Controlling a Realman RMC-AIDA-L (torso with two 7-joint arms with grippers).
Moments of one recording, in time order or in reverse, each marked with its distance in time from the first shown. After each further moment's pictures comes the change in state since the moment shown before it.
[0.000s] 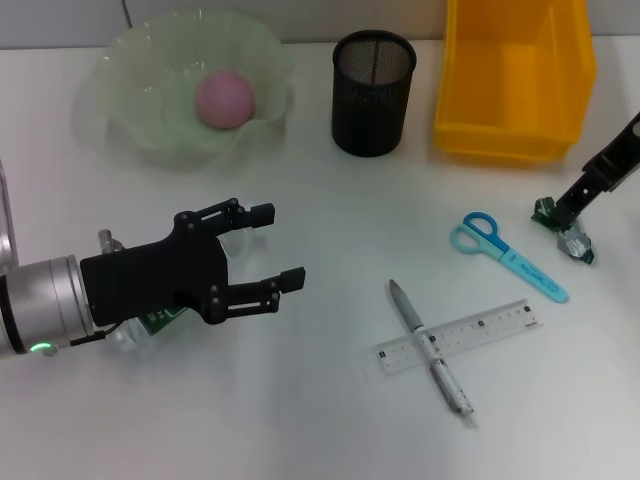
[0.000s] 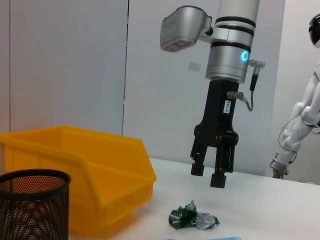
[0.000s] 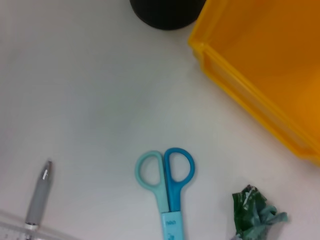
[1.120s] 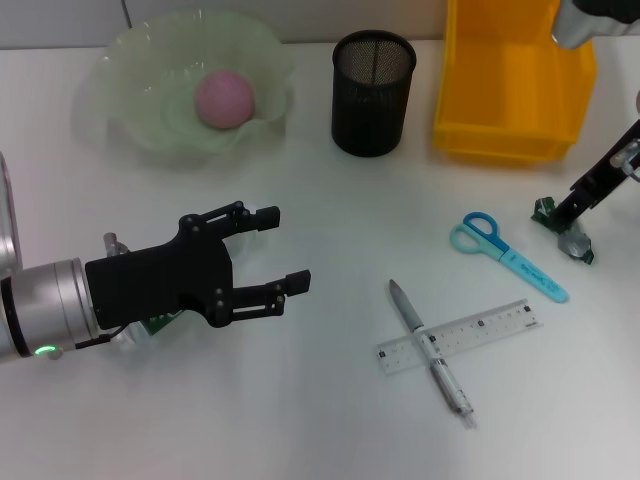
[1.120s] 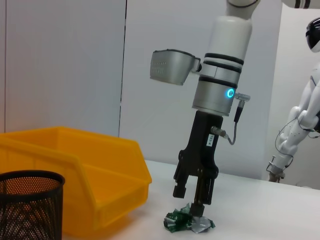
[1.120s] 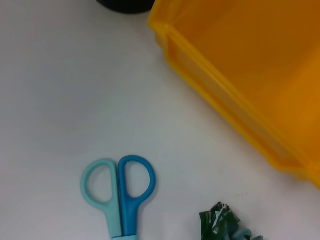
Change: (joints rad) left arm -0.002 -0.005 0.001 -0.009 -0.002 0.005 -0.001; right arm -0.041 0.014 -0.102 0.134 -0.001 0.257 -0.007
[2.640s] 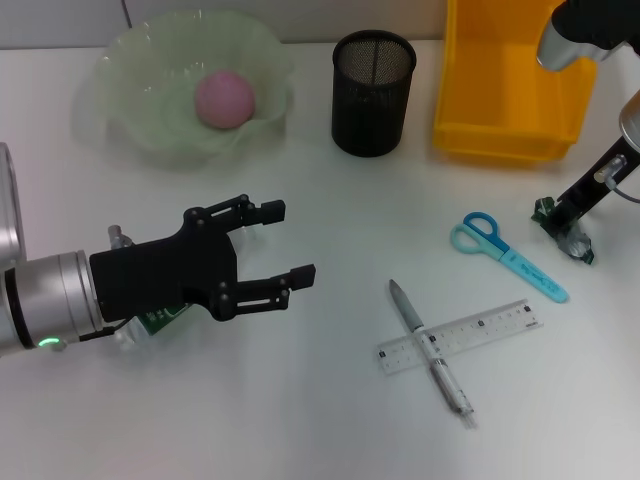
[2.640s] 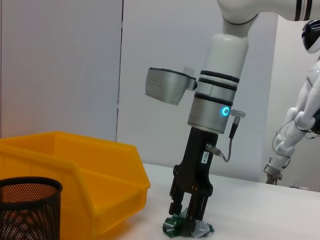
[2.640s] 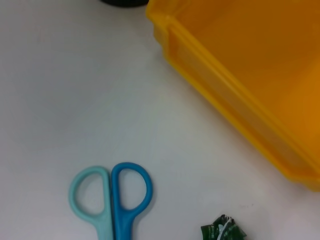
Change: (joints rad) left arm -0.015 0.000 0.000 0.002 0.000 0.002 -0.006; right arm -0.003 0.013 -0.018 0.080 0.000 0.113 -0.003
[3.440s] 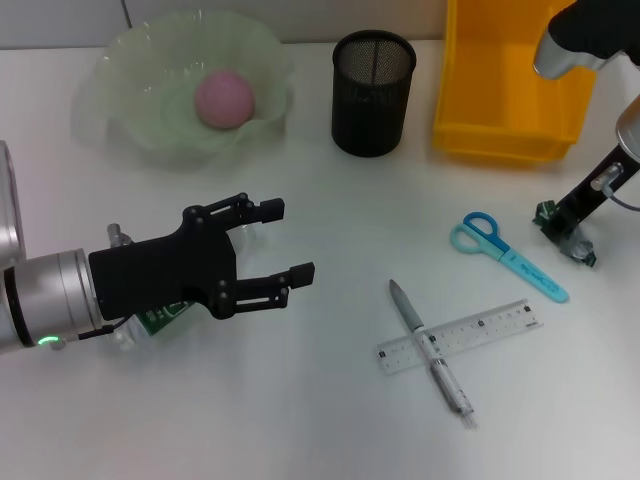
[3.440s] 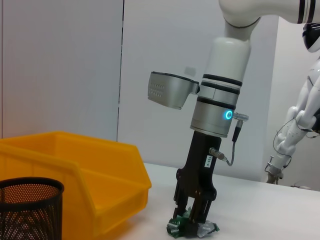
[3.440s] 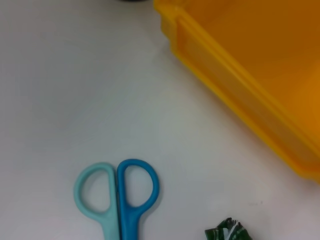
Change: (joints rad) left arm 0.000 0.000 0.000 0.006 0.000 -0.002 -0.002; right arm -0.010 0.009 -0.003 0.002 0.000 0.007 -0.001
